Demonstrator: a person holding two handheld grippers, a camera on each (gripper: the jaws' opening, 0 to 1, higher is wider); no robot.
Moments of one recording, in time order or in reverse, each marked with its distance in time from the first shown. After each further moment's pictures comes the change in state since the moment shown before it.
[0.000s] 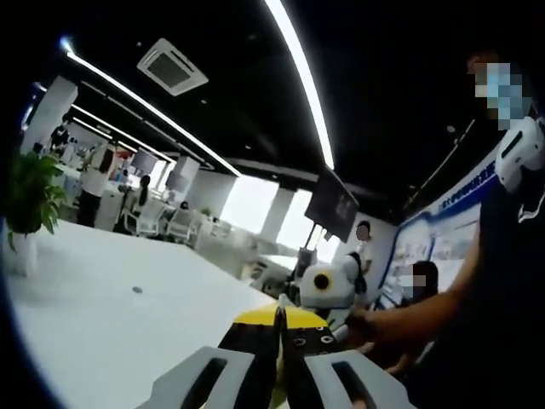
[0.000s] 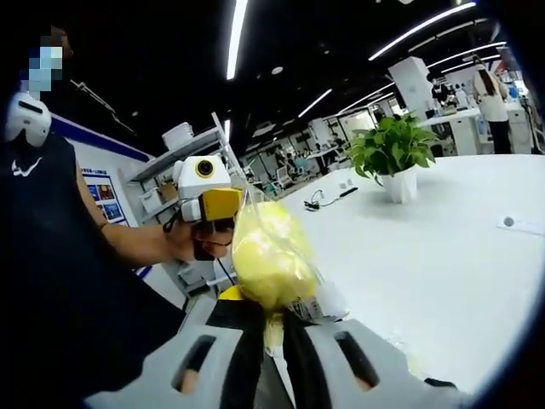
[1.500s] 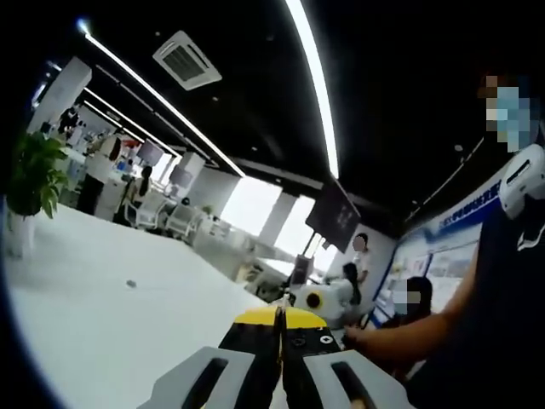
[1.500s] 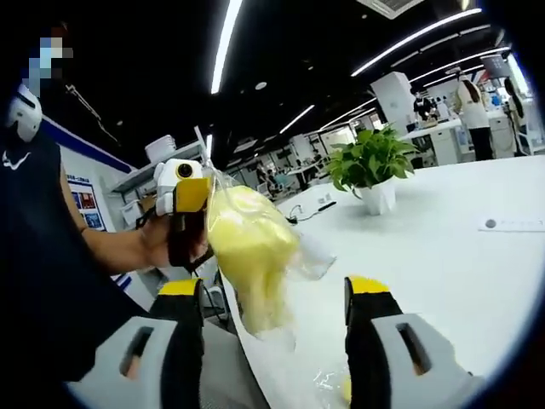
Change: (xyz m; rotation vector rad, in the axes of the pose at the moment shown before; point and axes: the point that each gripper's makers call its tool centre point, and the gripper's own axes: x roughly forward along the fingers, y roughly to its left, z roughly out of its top) left arm 0.005 -0.004 0.013 -0.024 -0.031 -0.013; right arm -0.004 -0.029 0.005 -0.026 -0.104 -0.142
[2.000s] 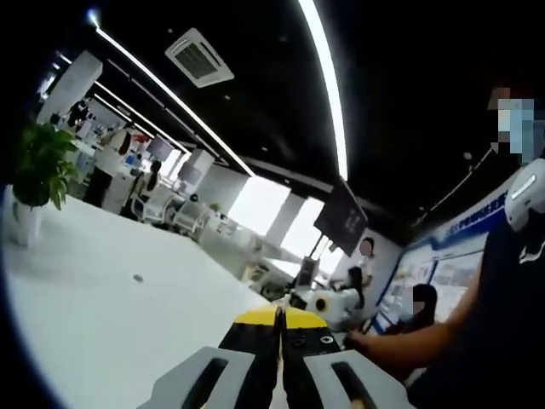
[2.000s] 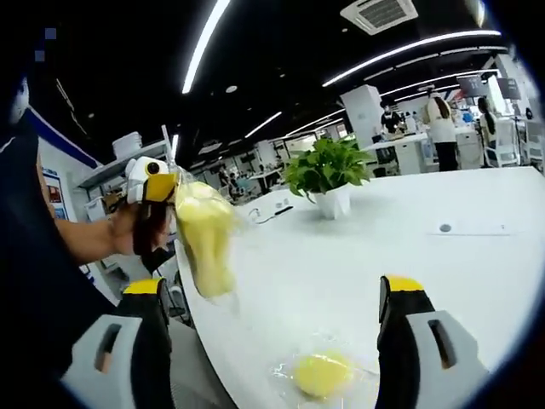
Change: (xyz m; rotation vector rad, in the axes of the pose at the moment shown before) left arm -0.006 0.013 0.004 -0.045 -0.006 0.040; right arm -0.039 -0.046 -0.007 -0.045 -0.011 -0.211
